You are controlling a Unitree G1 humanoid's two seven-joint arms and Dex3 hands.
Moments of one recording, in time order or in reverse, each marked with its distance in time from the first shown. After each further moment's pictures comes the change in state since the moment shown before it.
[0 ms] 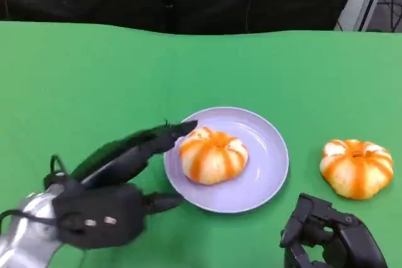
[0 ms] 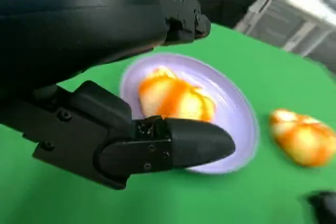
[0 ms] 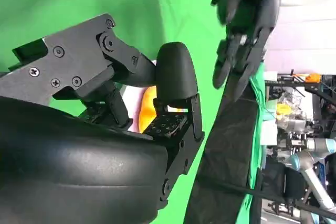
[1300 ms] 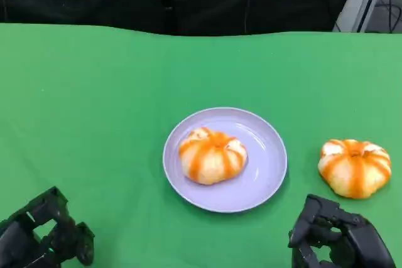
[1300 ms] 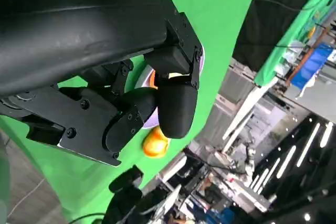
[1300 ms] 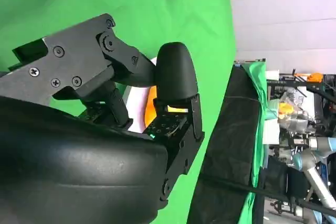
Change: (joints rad) left arm 0.410 -0.164 0.550 -0.111 -0.952 0.645 -0.334; right arm -0.017 -0.016 -0.032 0.047 0.033 -0.019 0.043
